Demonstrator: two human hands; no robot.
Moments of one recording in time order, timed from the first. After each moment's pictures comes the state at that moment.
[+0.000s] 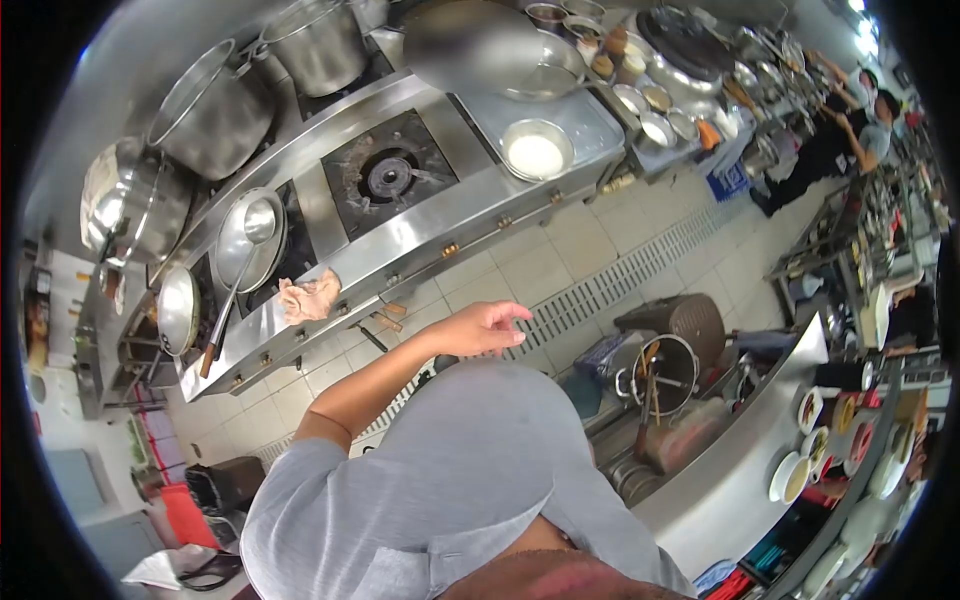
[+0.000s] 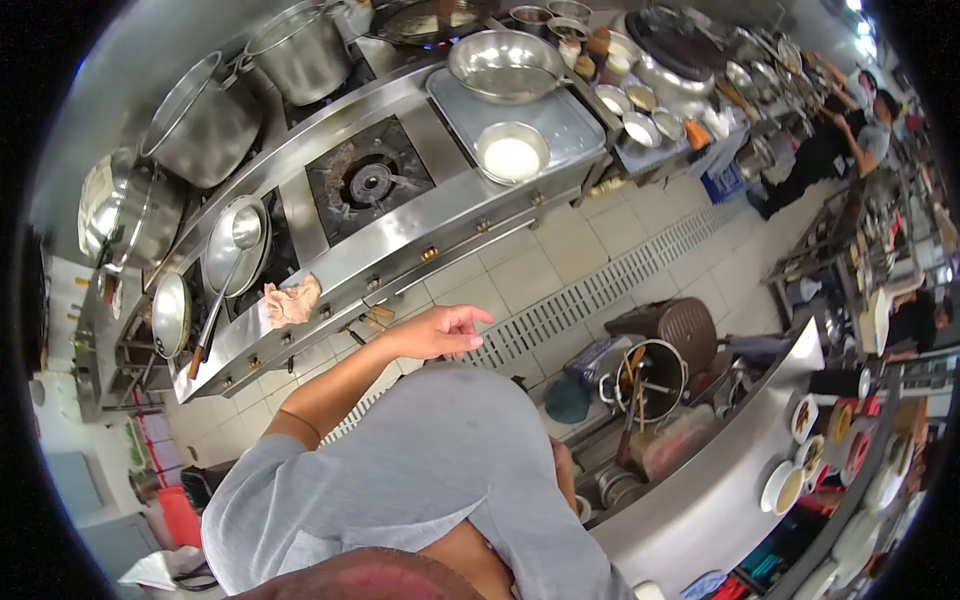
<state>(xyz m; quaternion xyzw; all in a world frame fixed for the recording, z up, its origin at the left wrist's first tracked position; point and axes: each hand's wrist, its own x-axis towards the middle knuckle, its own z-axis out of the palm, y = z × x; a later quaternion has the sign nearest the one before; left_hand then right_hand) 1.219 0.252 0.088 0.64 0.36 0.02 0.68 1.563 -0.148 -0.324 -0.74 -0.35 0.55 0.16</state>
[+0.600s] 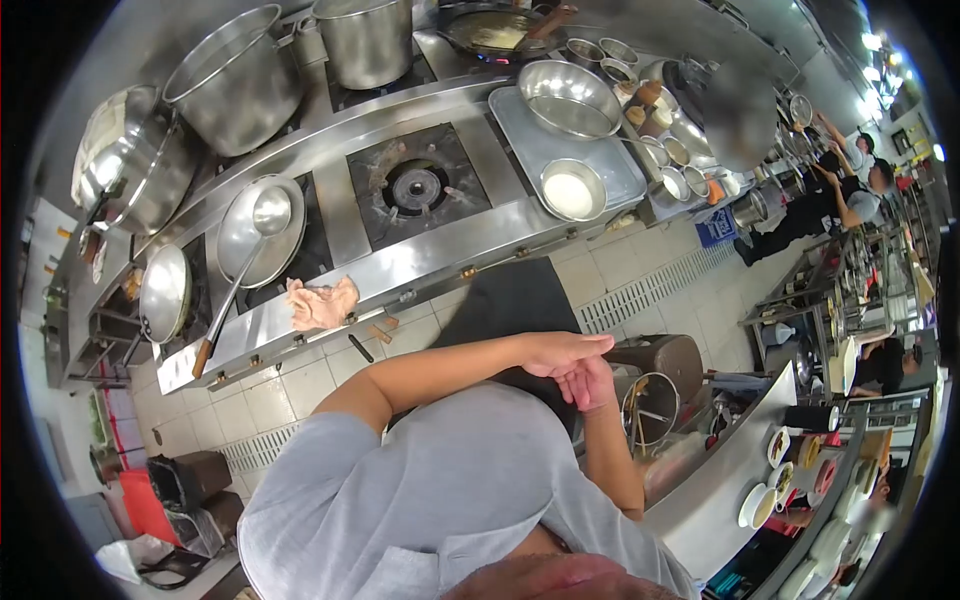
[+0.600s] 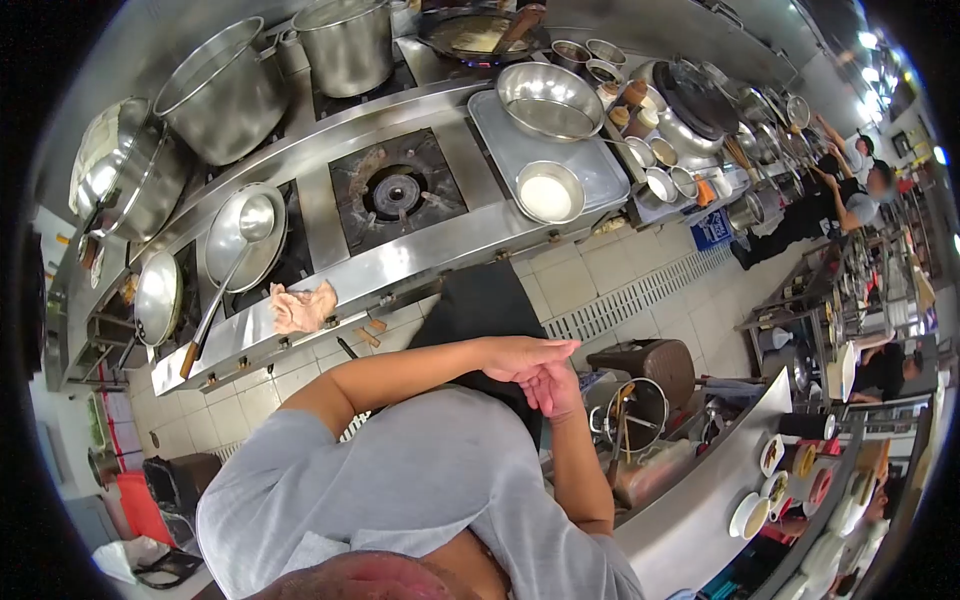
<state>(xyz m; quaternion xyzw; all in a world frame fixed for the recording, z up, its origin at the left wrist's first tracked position) 1.259 0.285 0.073 0.48 0.13 -0.02 0.87 1.404 0.192 0.038 -0.41 -0.19 0.72 0.53</state>
